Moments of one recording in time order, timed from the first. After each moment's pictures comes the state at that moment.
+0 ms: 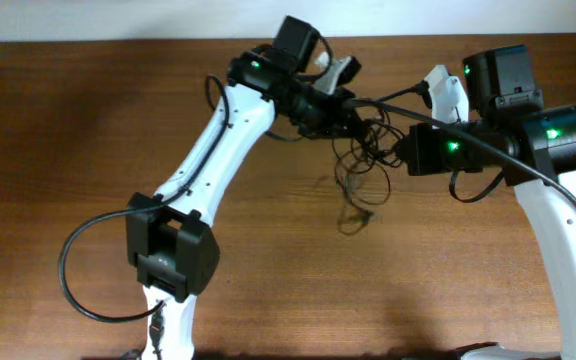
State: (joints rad) left arm -0.45 2.13 2.08 -1.05 0.84 -0.30; right arm 0.20 1.49 1.73 -1.32 -0.33 0.13
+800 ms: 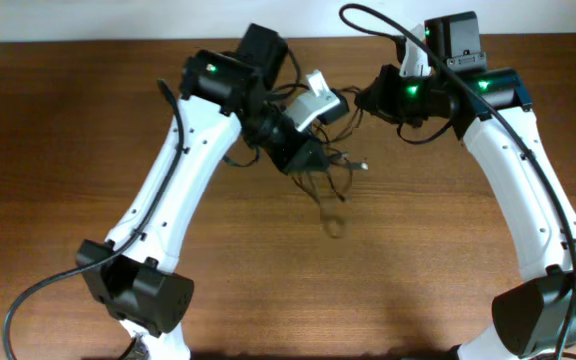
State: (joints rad) left arm -0.43 1.91 2.06 -1.48 0.70 0.49; right arm 0.20 1.76 1.74 -0.90 -0.49 0.55
